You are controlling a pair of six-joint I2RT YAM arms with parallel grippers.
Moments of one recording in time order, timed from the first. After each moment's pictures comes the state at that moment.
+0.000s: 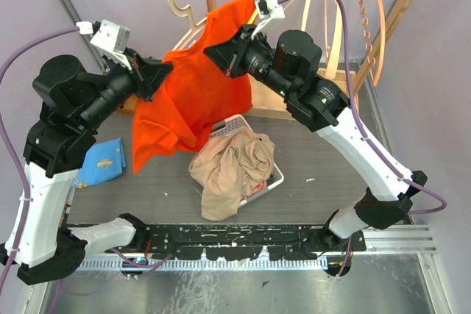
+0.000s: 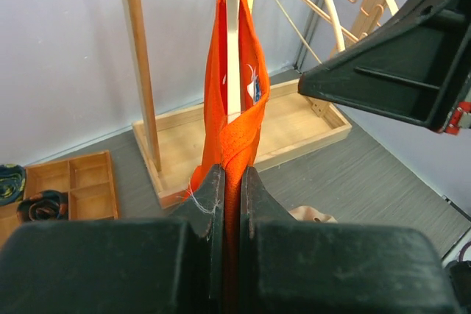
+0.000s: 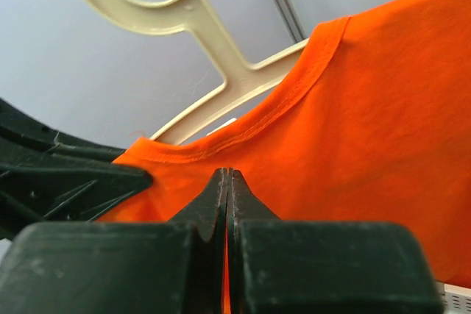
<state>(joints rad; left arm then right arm) -0.54 1.12 1.81 -0.67 0.11 -0.11 0.83 1.51 1.97 -0.34 0.01 0.53</state>
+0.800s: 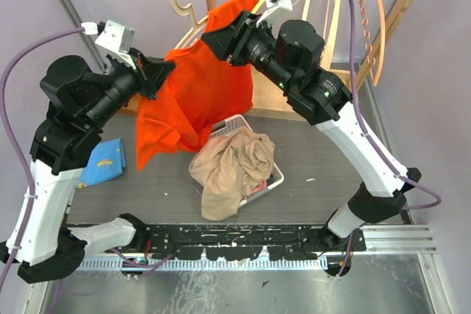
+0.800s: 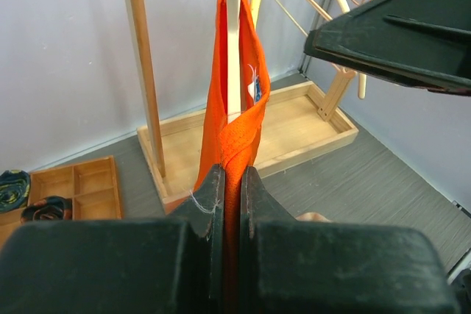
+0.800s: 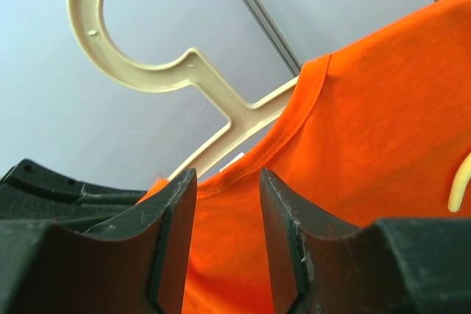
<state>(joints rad) -0.54 1.12 1.76 -0.61 0.08 -0.11 0.84 1.55 2.09 -0.40 0.09 0.61</state>
